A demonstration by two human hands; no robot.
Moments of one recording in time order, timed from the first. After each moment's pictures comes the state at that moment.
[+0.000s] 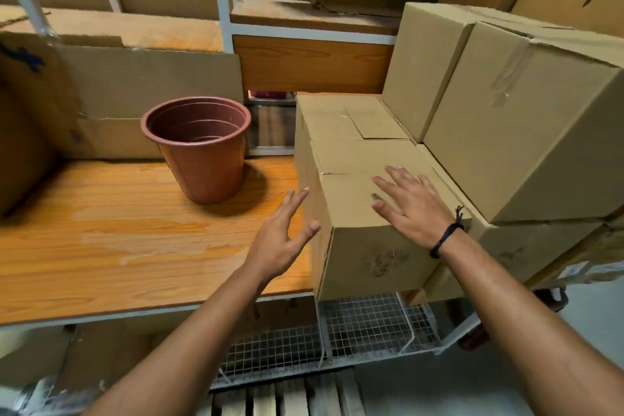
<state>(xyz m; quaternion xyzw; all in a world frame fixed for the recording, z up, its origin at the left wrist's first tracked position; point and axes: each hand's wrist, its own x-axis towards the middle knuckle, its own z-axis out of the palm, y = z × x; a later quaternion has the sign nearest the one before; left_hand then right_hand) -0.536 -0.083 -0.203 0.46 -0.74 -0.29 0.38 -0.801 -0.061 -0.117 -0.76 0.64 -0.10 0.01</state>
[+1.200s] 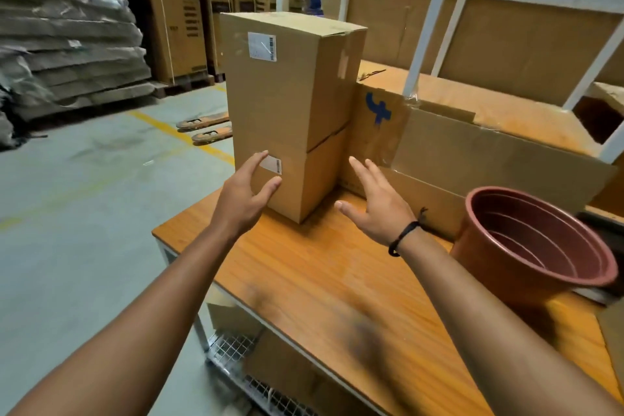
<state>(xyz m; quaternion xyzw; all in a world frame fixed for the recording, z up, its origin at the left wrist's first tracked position) 0.055 -0.095 -0.128 0.74 -0.46 0.00 0.49 -0.161 -0.219 -0.098 -0.90 0.36 -0.18 0.13</state>
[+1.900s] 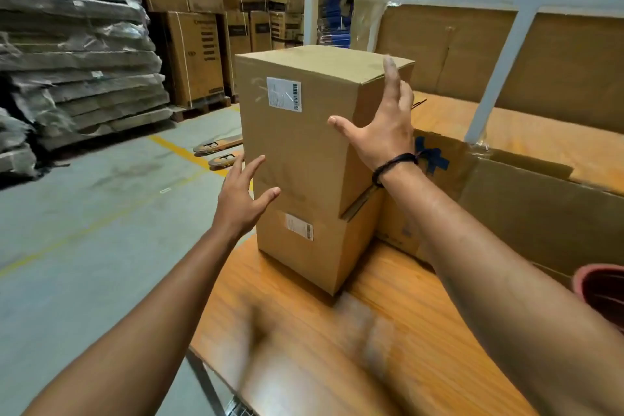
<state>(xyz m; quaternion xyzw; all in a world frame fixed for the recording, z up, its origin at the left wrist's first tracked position) 0.252 -0.224 -0.122 0.78 -0.43 0.04 0.46 0.055 -0.347 0.018 -0.79 0.37 -0.47 0.14</state>
